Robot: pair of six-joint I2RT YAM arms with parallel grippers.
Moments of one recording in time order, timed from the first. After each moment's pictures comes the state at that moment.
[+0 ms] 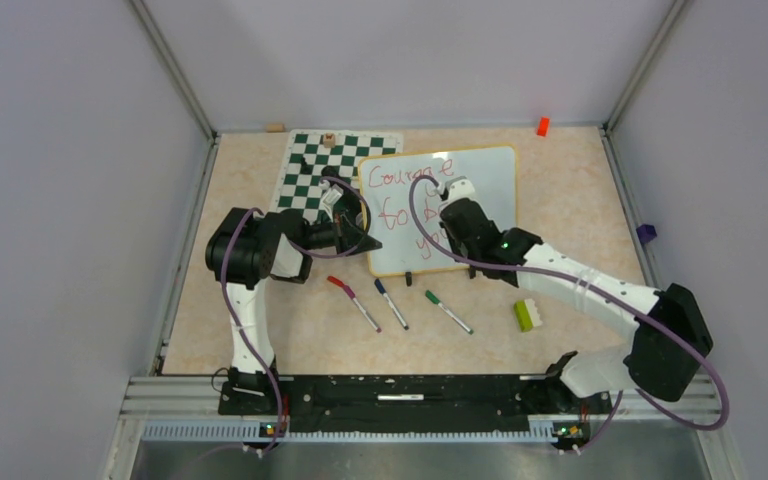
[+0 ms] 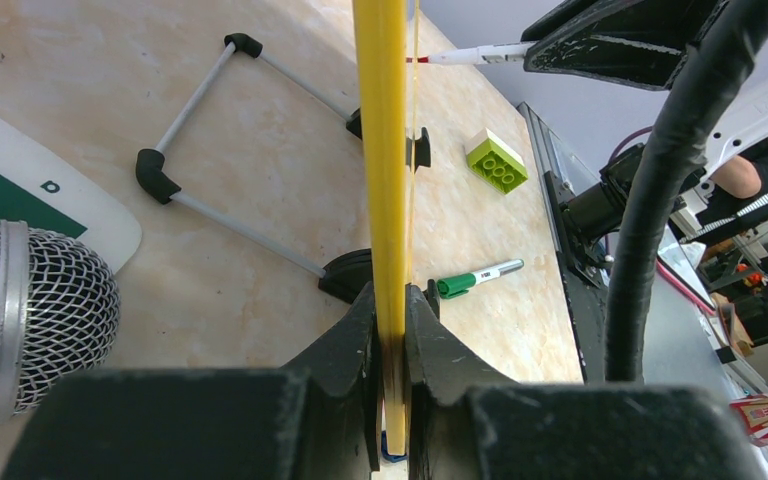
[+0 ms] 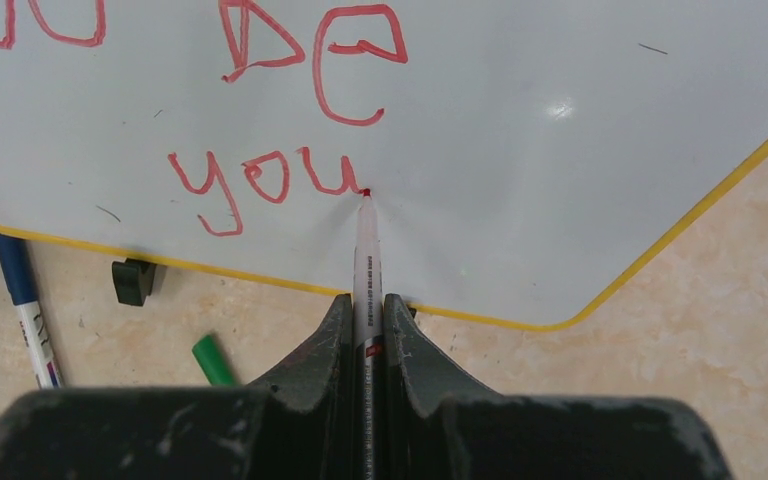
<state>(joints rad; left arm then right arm) -0.17 2.13 0.72 1.52 1.24 -0.80 0.79 1.35 1.00 -0.44 0.48 0.21</state>
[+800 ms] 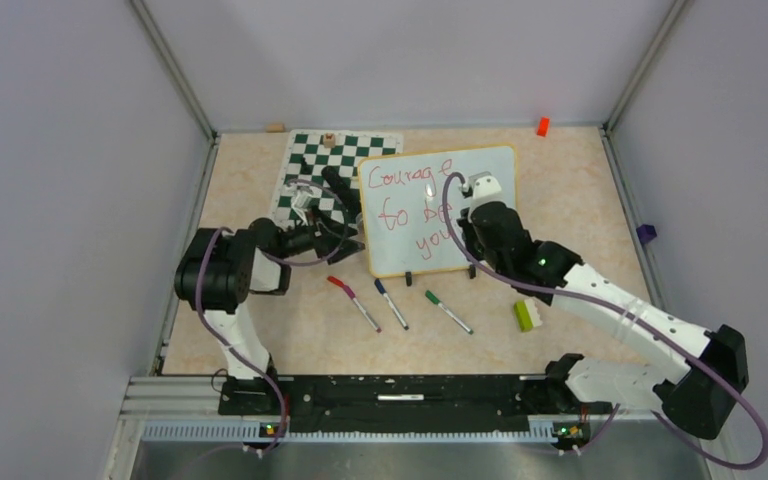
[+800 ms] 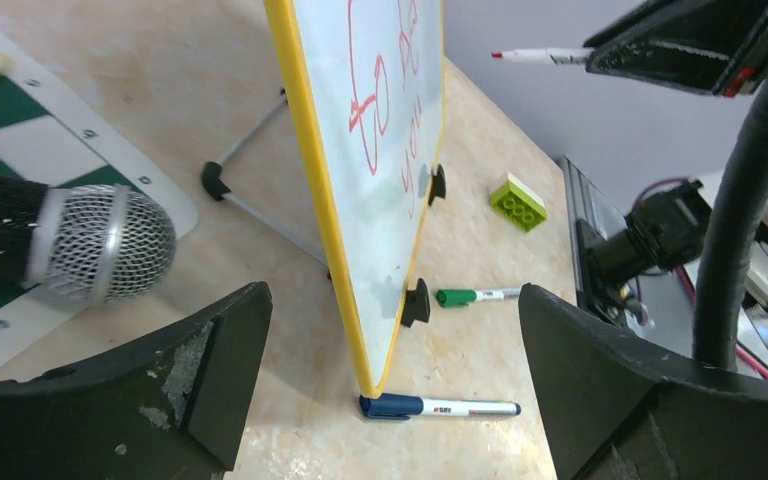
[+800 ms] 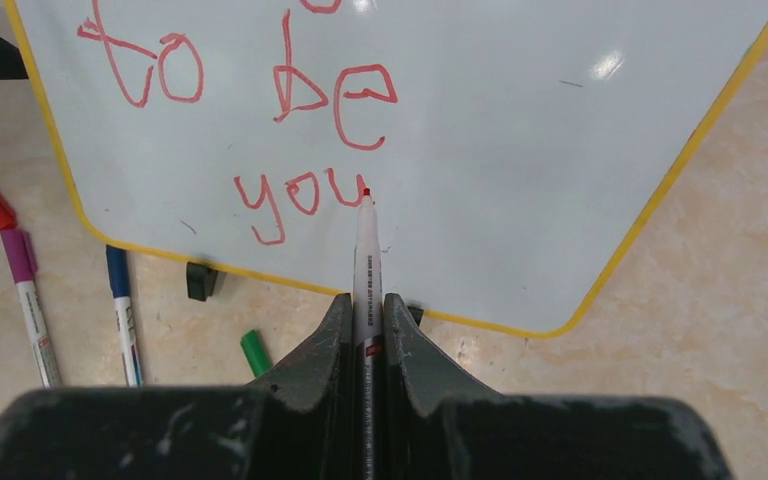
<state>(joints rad) -0.07 1.93 0.56 1.52 1.20 -0.76 0.78 1.13 0.94 -0.42 0.42 0.21</state>
